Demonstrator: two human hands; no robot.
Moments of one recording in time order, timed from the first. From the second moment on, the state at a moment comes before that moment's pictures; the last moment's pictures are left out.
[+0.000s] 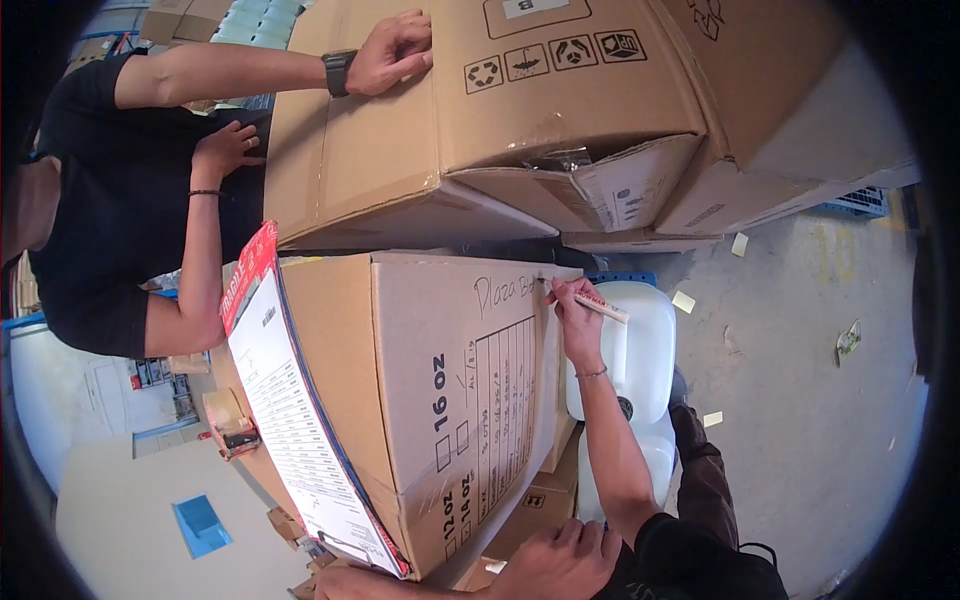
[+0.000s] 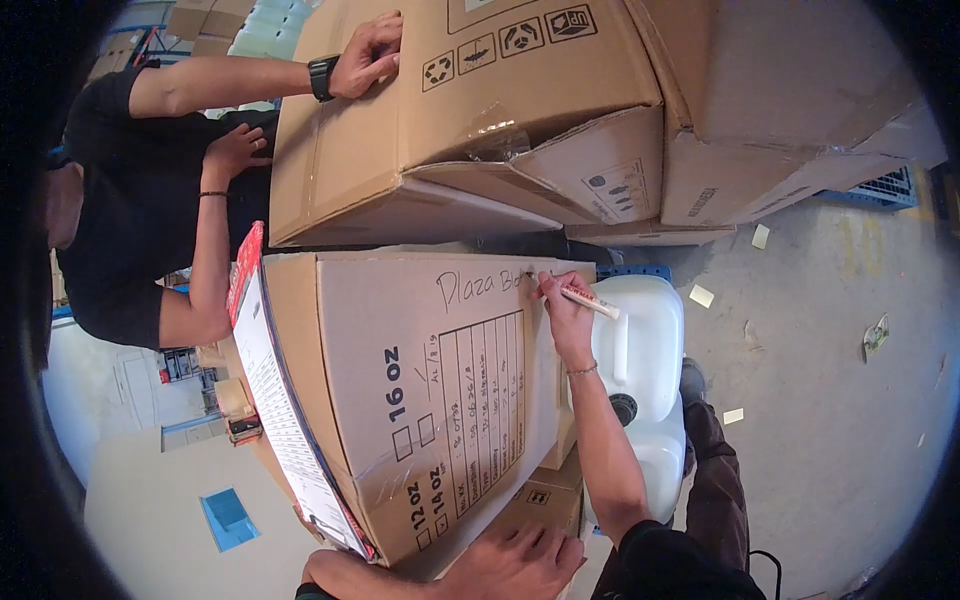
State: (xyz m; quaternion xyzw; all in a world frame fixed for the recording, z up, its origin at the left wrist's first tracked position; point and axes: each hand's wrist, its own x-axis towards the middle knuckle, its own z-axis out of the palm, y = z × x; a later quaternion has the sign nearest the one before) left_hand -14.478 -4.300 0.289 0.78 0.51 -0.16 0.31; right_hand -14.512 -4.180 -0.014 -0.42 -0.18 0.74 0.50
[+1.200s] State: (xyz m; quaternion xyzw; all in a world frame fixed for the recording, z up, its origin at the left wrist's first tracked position) left_hand -14.474 -4.300 0.288 0.78 0.51 -0.19 0.31; right_hand -14.505 -4.177 -0.043 -0.41 -0.16 0.75 0.49
